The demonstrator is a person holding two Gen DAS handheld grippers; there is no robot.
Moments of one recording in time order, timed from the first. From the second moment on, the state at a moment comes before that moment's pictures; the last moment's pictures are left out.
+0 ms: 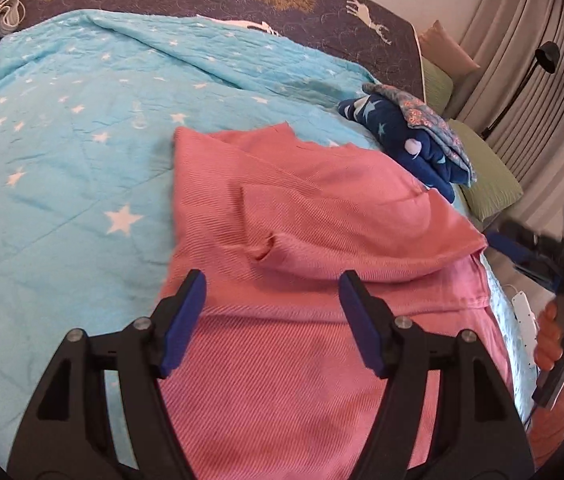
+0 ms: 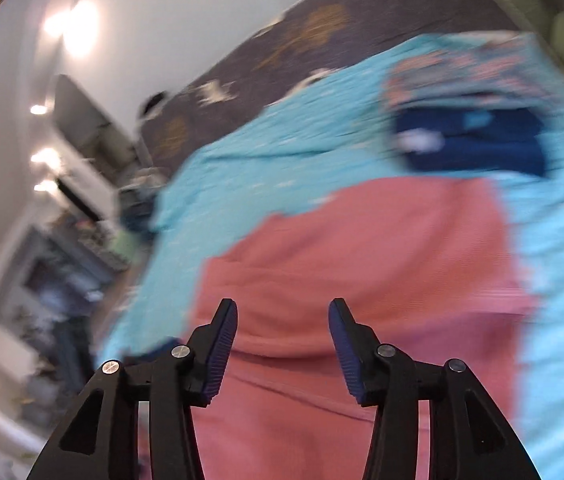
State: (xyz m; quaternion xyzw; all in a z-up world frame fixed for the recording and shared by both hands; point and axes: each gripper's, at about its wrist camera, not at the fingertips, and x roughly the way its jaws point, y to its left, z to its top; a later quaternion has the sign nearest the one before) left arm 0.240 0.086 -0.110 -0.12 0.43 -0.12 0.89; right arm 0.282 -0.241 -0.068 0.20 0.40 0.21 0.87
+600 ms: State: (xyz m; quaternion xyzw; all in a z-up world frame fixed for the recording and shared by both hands) left arm 0.253 0.078 -0.022 -0.16 0.33 -0.19 0.91; right arm 0.297 -0.334 -0.125 0.17 0.42 -0.04 0.89
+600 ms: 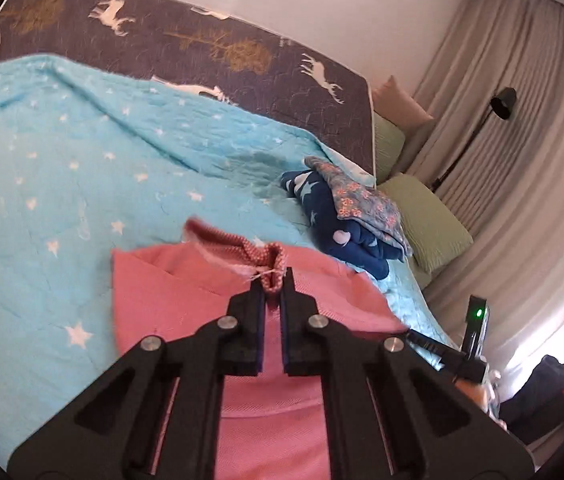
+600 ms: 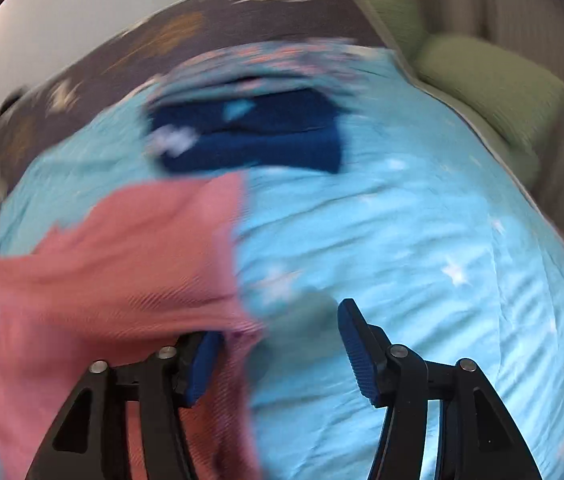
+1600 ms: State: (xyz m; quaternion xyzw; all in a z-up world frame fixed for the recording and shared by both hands) left arm 0.303 0.092 -0.129 -0.12 0.48 -0.11 0.86; right arm 0.265 -0.337 -0.083 0.21 0.40 0.01 0.89
